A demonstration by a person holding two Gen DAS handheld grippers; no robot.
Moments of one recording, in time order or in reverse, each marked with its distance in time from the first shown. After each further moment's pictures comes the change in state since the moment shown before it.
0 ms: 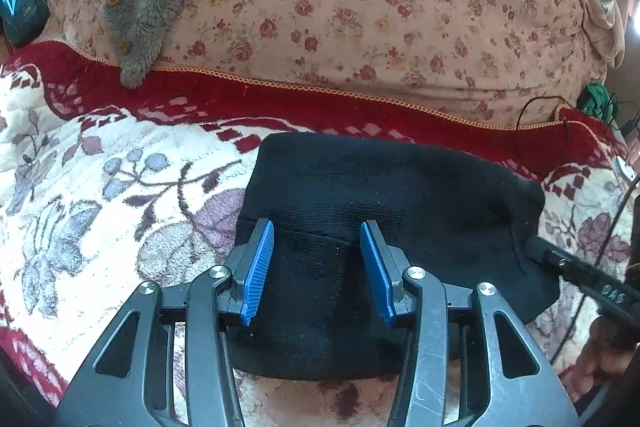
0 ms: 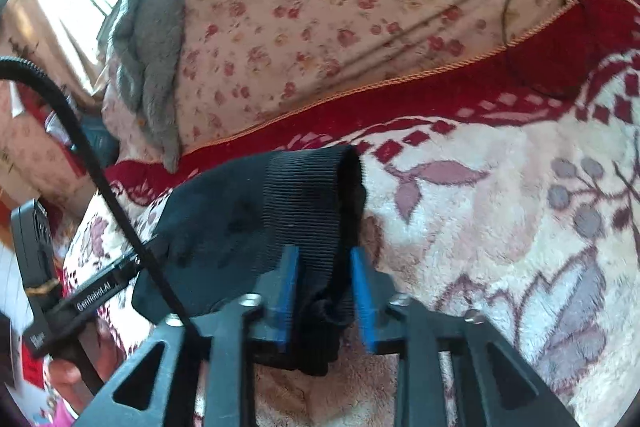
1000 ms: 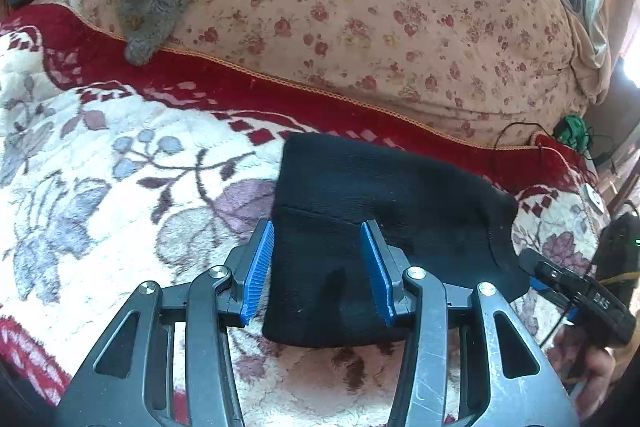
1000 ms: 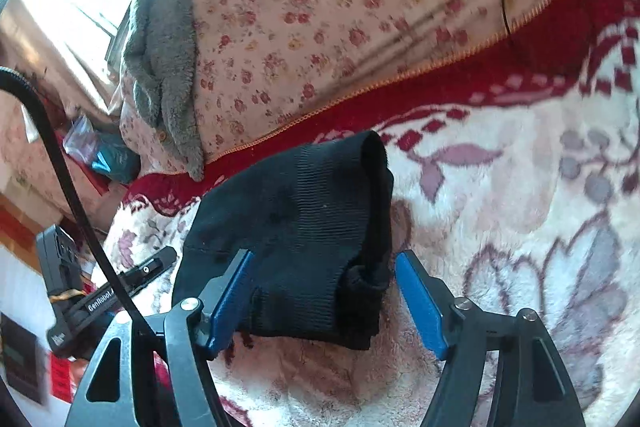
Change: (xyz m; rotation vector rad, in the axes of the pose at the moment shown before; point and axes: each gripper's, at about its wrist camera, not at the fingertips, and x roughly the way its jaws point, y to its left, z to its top) left arm -0.019 0.043 0.000 -0.104 0.028 -0.150; right arm -0.011 0.005 -0.008 0.091 0.006 0.102
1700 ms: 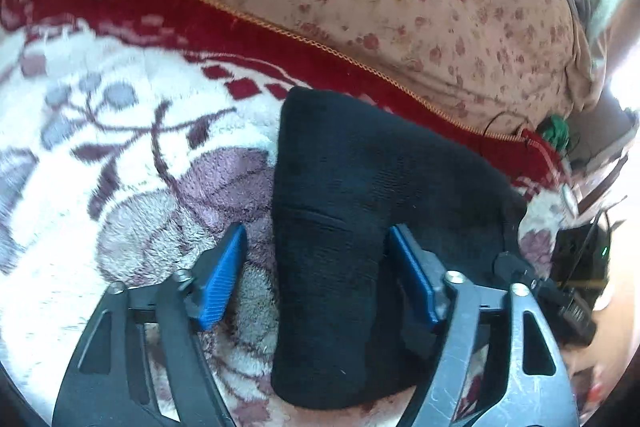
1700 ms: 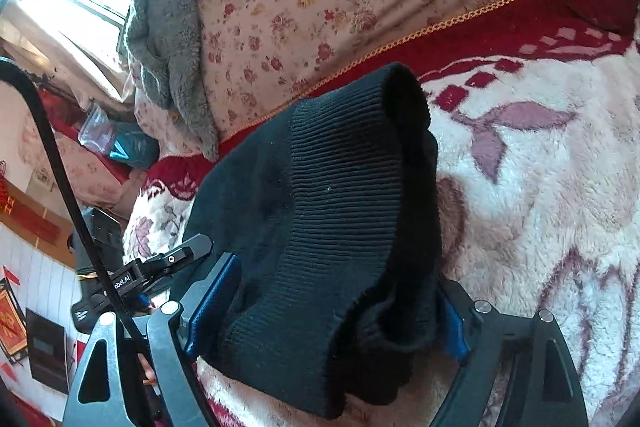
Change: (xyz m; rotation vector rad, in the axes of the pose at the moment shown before) left arm 0.059 0.040 0.008 -0.106 0.160 -0.176; right arm 0.056 -0.006 -0.003 0.001 0.082 0.114
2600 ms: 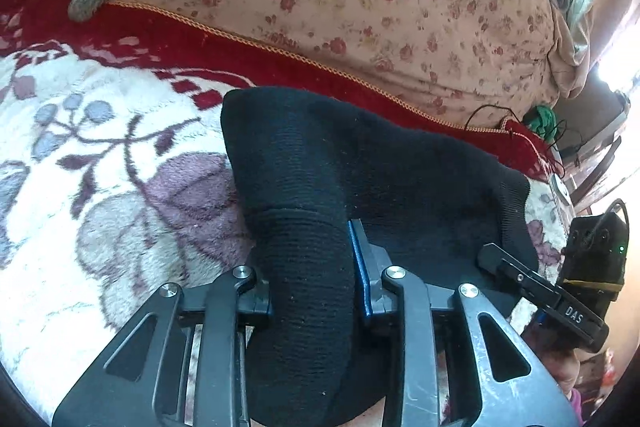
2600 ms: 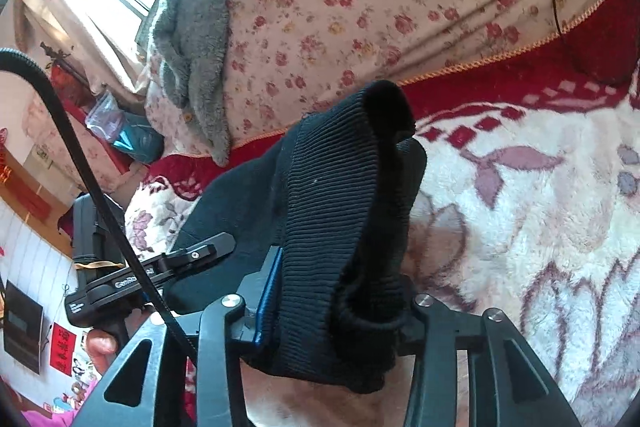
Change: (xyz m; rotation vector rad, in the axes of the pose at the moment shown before) left arm -0.016 -0.032 -0.011 0.084 -0.044 0.010; right arm -0.030 0.032 -0.004 -0.113 -0.065 -0.029
